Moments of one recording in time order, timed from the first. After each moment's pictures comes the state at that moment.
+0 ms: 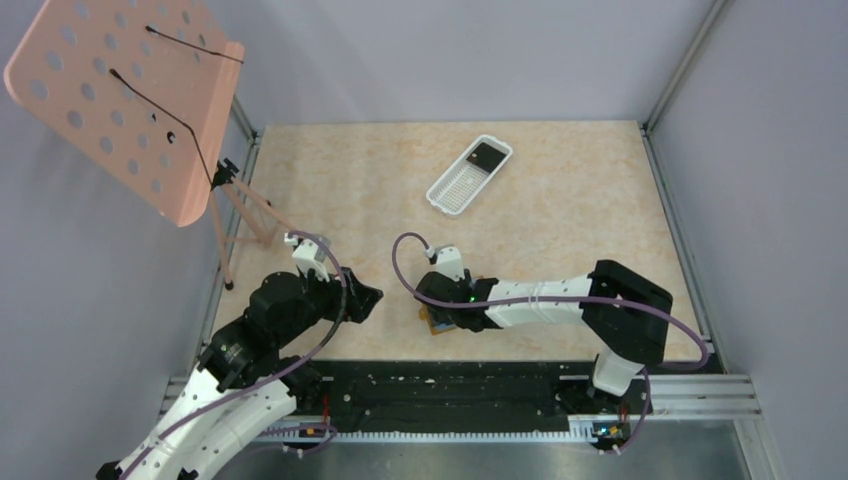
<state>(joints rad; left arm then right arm) -0.67 0.42 0.69 -0.67 -0.02 -0.53 1.17 1.69 0.94 -0.30 0.48 0.73</state>
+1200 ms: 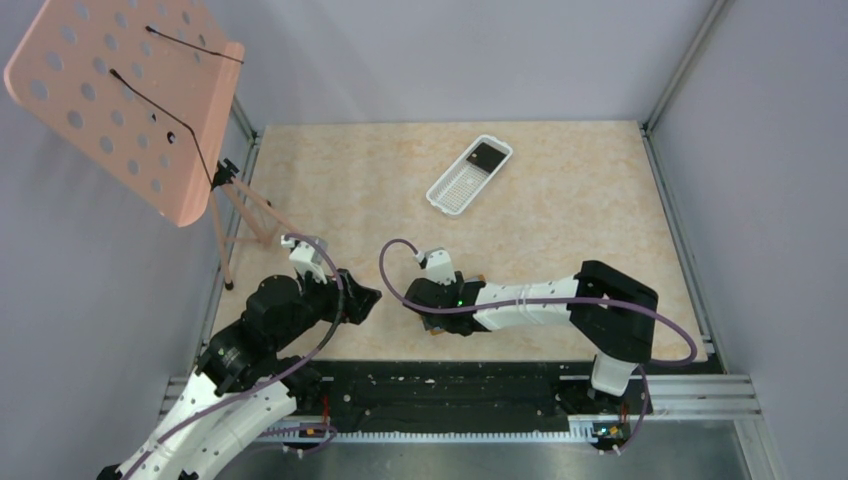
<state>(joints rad) -0.67 0.39 0.68 -0.67 -0.03 -0.53 1.22 1.75 1.02 -0.36 0.54 0.74</state>
